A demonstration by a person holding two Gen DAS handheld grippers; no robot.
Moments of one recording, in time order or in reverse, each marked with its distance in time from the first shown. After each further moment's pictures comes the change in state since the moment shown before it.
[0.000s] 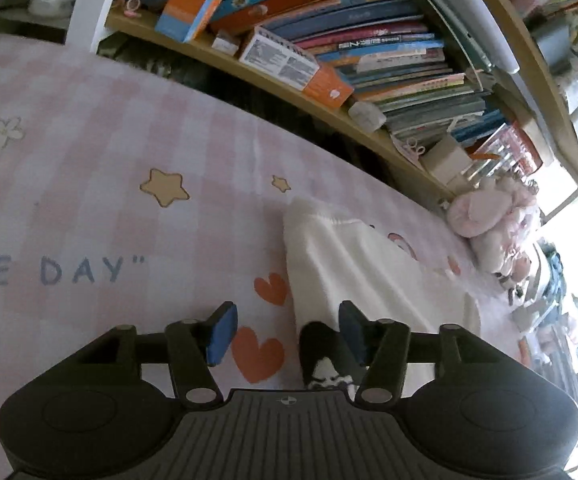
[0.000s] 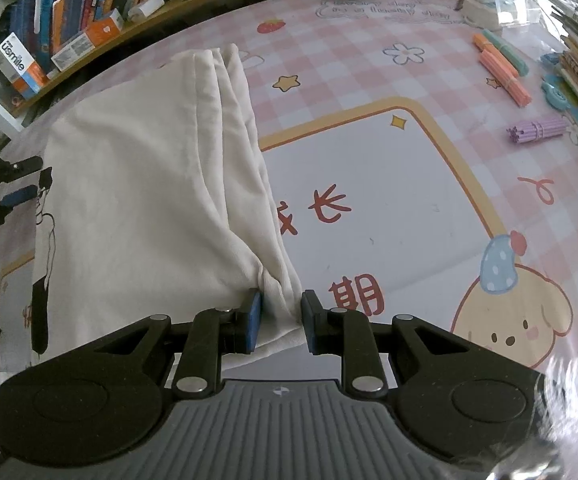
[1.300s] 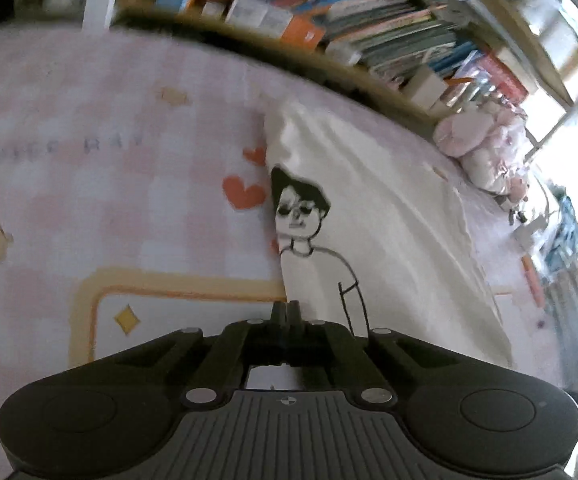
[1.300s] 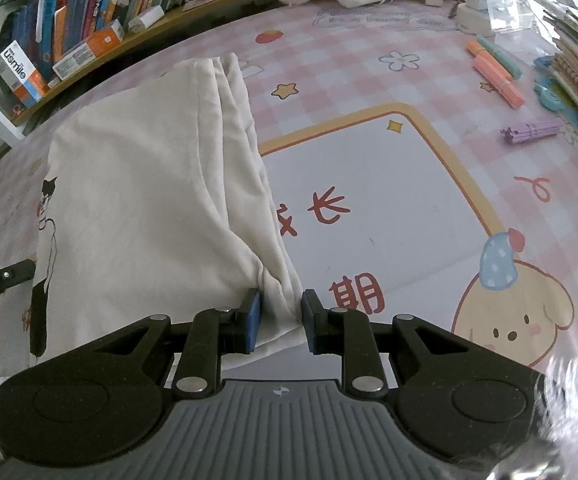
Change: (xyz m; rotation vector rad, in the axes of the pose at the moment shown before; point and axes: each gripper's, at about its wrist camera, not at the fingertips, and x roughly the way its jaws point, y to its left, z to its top) left arm -0.060 -0.040 -0.082 0.147 0.052 0.091; right arm -0.001 0.002 -0.009 0.010 -0.053 -0.010
